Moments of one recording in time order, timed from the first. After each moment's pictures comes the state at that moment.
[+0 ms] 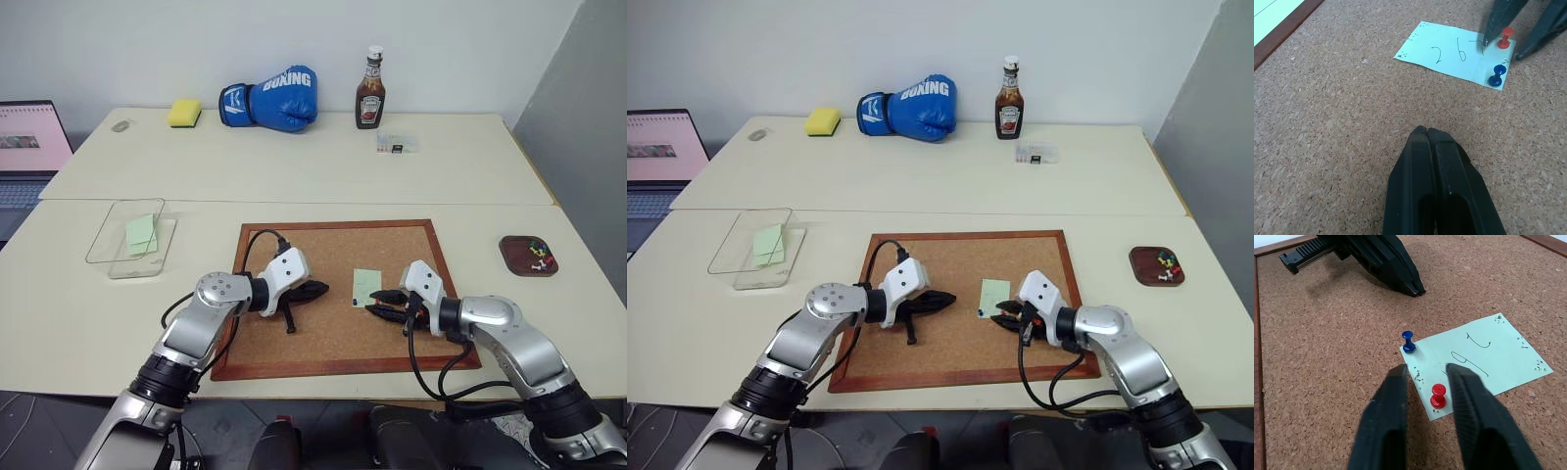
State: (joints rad) left arm -0.40 0.53 -0.27 0.03 -0.11 0.33 -0.95; right arm -0.26 -0.54 0.25 -0.18 0.26 0.43 0.85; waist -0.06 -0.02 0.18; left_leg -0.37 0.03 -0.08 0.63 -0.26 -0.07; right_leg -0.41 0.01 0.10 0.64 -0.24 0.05
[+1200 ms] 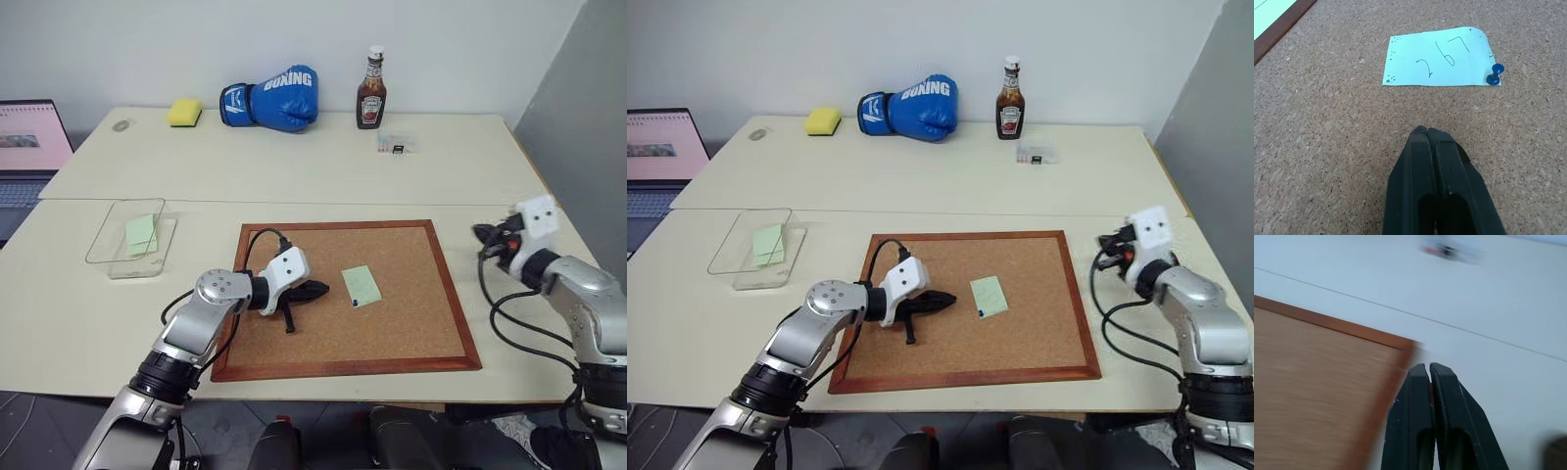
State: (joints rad) left arm -0.42 0.54 -0.28 0.05 -0.11 0.33 -0.99; right arm -0.34 -0.62 -0.25 -0.02 0.28 0.63 0.41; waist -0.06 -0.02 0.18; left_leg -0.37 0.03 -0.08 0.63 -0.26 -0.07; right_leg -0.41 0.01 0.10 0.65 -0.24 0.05
